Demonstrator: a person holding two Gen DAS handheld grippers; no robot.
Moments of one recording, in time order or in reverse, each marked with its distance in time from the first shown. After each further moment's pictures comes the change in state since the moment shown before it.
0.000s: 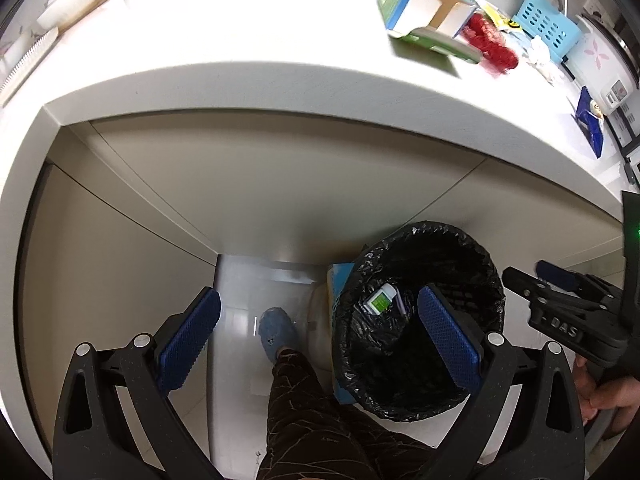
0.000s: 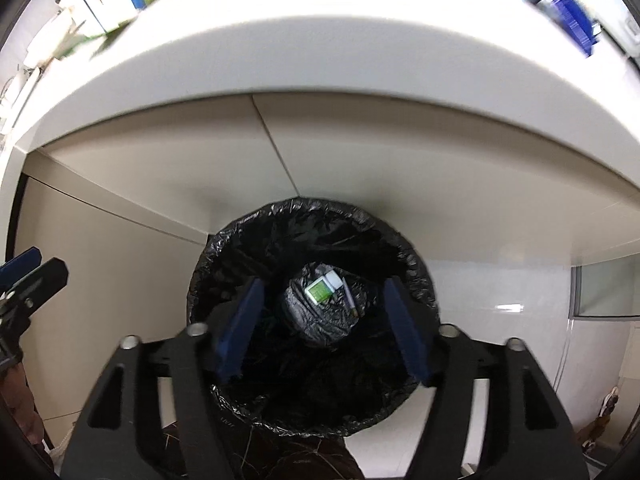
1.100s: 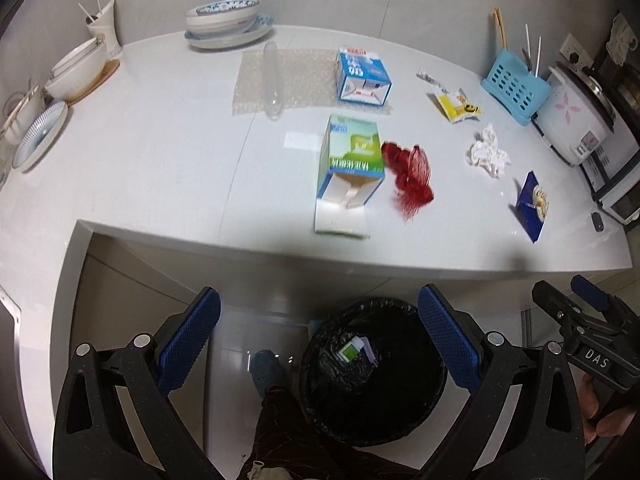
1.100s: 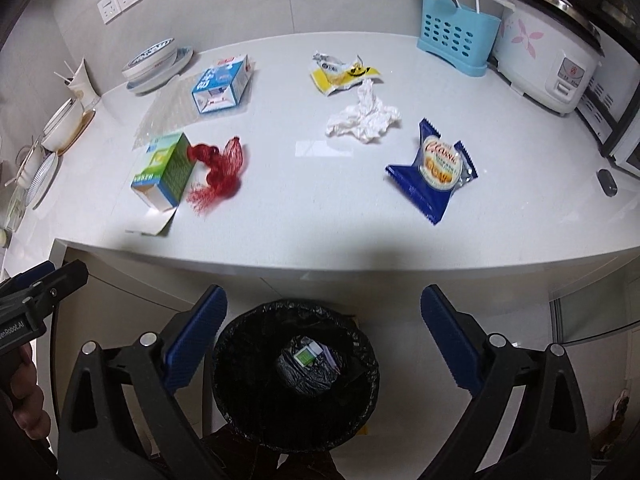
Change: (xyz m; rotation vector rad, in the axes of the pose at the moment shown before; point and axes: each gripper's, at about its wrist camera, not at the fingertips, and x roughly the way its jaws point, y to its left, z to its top) left arm -0.103 -0.043 0.080 0.003 -0.143 -0.018; right arm -0.143 -0.038 0.054 0.066 -0.248 -0.028
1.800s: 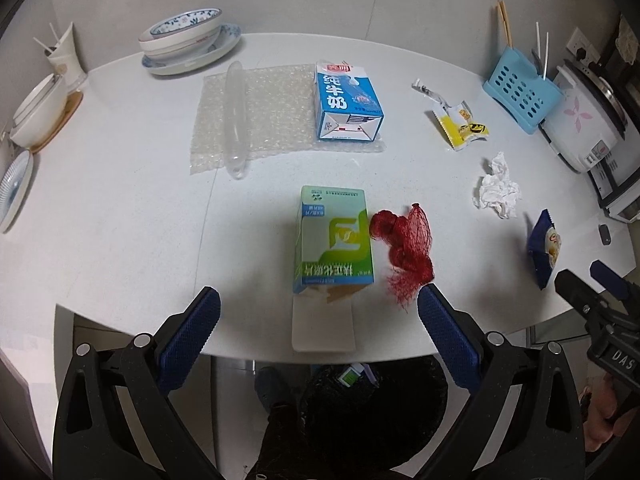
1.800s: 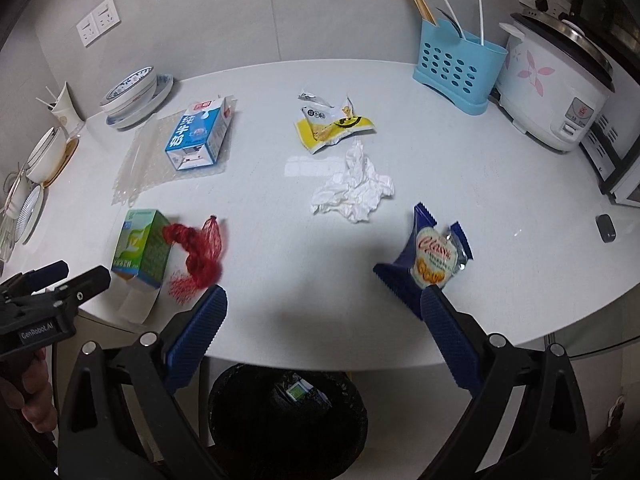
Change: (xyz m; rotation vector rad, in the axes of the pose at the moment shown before) left arm 0.052 -0.020 0.085 0.067 0.049 -0.004; right arm 0.019 -0.008 0.083 0.008 -0.026 -0.032
